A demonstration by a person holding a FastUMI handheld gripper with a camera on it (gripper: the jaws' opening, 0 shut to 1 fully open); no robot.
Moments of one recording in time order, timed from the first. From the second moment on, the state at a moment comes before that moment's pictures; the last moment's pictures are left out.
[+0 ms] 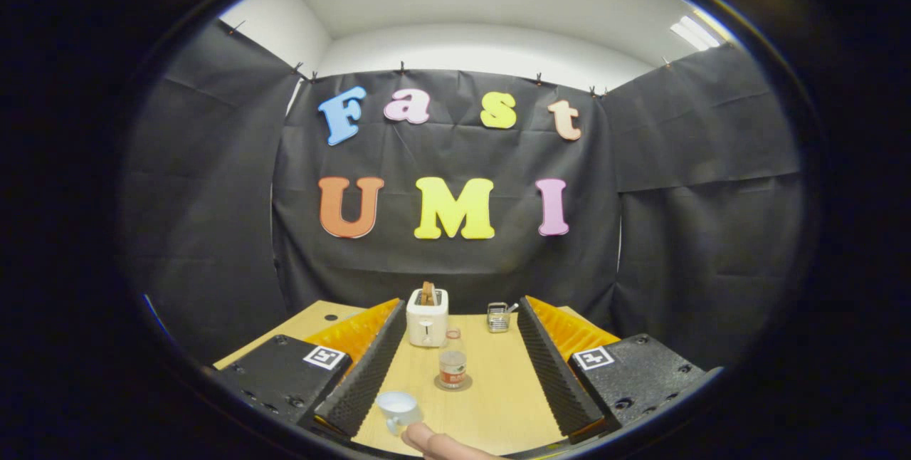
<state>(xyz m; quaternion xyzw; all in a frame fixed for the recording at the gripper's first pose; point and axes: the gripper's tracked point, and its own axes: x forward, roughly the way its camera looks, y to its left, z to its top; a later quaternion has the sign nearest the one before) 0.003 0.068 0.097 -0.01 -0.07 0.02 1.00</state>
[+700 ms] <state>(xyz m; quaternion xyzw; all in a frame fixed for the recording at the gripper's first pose) -0.021 0.033 0.069 0.02 -0.03 0.02 1.00</state>
